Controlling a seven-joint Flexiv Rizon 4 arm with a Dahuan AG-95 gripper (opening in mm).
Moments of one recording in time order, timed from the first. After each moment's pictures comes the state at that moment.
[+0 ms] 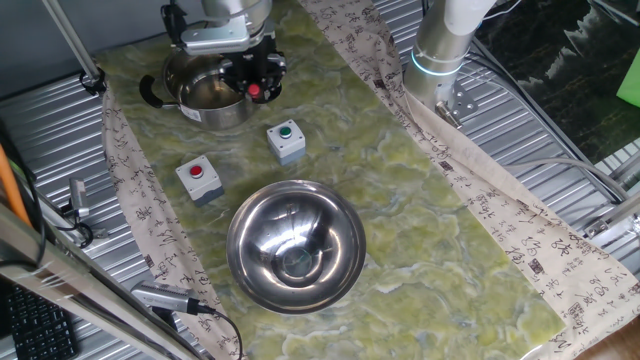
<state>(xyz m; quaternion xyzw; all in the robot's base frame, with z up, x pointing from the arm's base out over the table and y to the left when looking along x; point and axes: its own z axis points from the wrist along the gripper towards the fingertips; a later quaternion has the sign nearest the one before) 0.466 0.007 0.285 0.57 -0.82 0.03 0.06</state>
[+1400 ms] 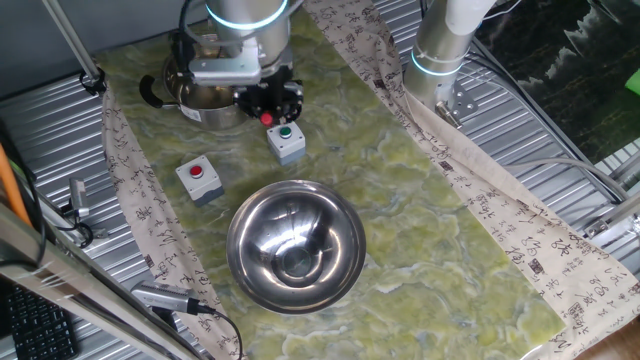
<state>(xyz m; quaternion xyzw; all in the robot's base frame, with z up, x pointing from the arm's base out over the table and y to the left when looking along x) 0.465 0.091 0.291 0.53 -0.85 0.02 0.07</state>
